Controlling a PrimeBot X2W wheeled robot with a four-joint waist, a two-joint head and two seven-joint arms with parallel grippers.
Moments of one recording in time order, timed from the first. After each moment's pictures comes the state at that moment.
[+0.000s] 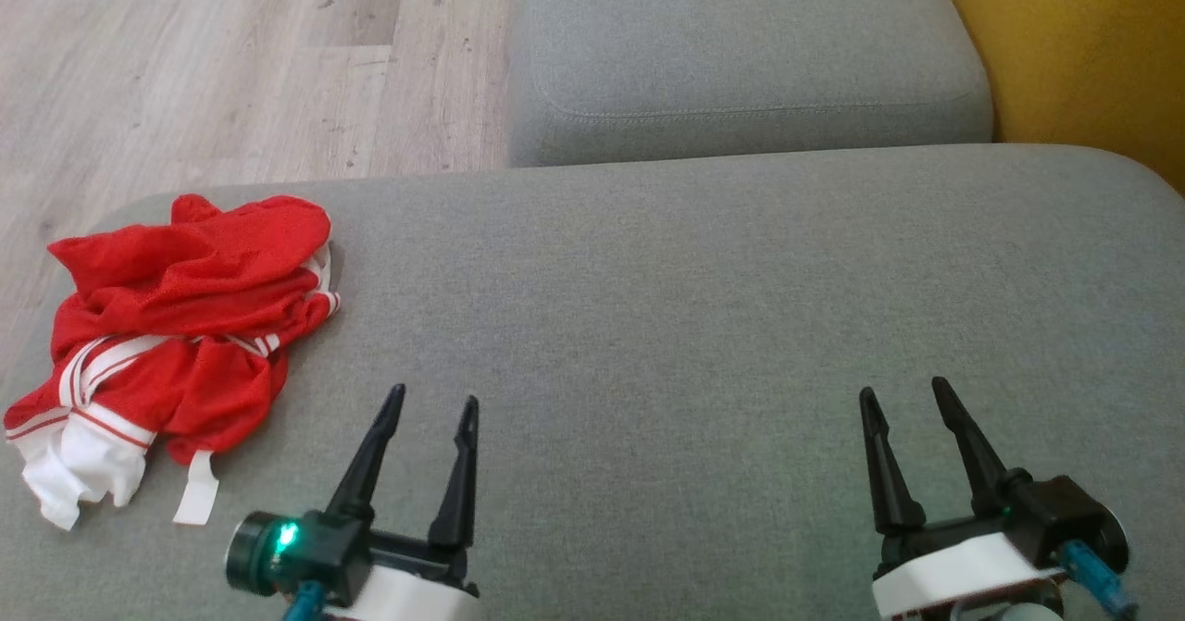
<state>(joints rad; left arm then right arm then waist) 0.03 0.05 -0.24 0.16 -0.12 -0.10 -0.23 0.10 -0.04 0.09 0.16 0.12 0.13 -0.23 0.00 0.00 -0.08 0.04</state>
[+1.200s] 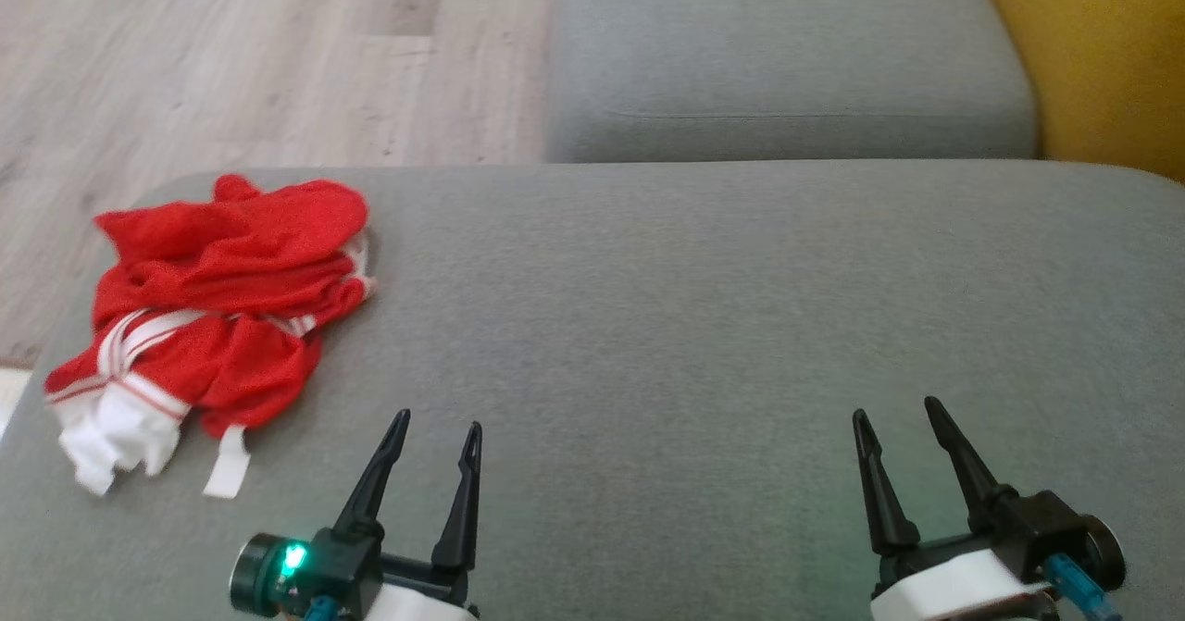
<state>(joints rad) 0.05 0.05 -0.26 0.21 -0.08 -0.07 -0.25 0.12 -0.04 0.09 0.19 0.05 0.13 -0.25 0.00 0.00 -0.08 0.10</state>
